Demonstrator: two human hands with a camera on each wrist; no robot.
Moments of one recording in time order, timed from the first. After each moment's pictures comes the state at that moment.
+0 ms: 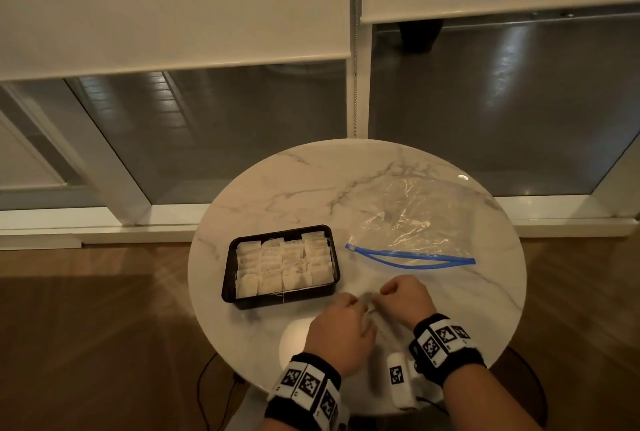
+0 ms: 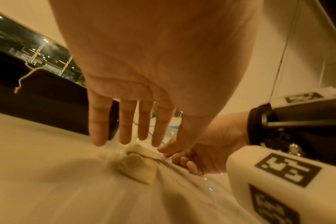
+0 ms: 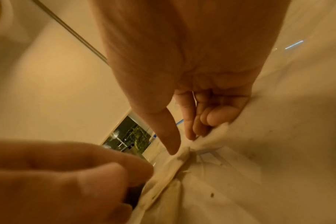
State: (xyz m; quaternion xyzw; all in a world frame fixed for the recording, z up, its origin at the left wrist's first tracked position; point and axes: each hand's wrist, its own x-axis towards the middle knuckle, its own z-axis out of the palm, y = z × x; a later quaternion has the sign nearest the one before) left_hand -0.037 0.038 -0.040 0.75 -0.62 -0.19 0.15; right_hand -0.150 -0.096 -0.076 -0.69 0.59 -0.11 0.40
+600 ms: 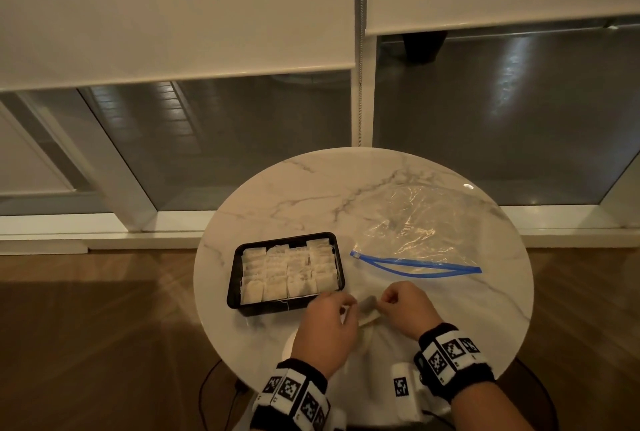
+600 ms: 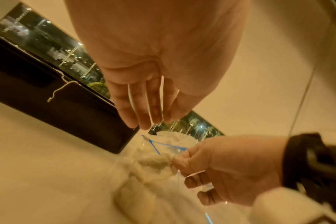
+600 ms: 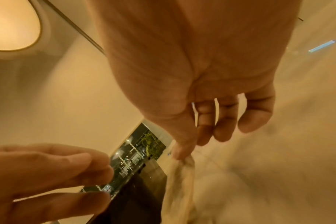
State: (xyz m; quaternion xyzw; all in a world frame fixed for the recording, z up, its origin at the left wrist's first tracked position) left_hand -0.018 0.041 -0.023 0.76 -0.53 -0.18 0.33; right_hand -0.149 -0.085 -0.053 -0.76 0.53 -0.09 0.36
